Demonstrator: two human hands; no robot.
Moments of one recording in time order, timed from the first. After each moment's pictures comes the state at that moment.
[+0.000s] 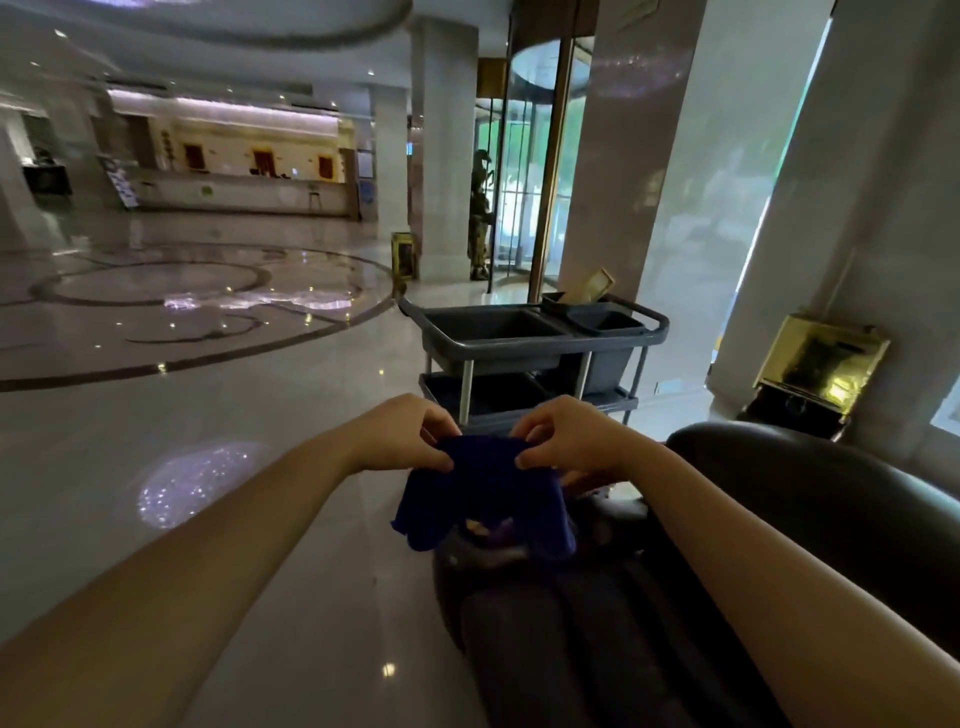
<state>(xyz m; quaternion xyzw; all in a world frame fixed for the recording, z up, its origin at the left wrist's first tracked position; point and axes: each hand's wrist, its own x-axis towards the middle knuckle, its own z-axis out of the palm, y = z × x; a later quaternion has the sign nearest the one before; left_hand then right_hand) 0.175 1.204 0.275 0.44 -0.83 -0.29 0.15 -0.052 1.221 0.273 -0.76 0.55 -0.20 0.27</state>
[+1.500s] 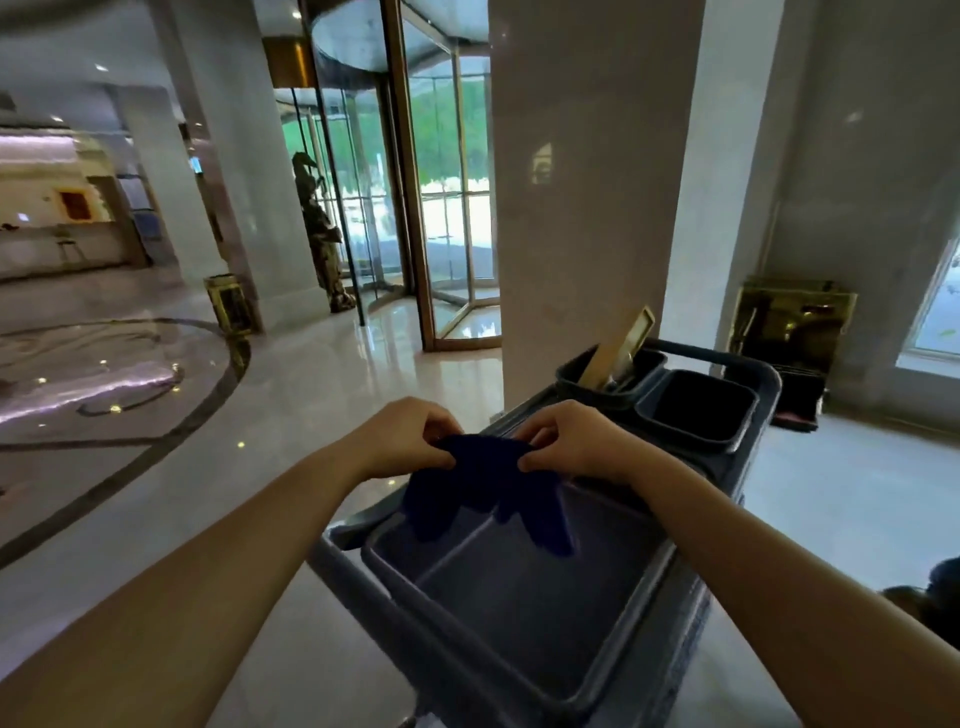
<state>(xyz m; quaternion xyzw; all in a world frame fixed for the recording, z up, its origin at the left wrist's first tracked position) 0.134 0.176 0.298 0.30 -0.92 -0.23 0.09 -0.057 0.285 0.277 -0.60 0.71 -0.29 0.23</state>
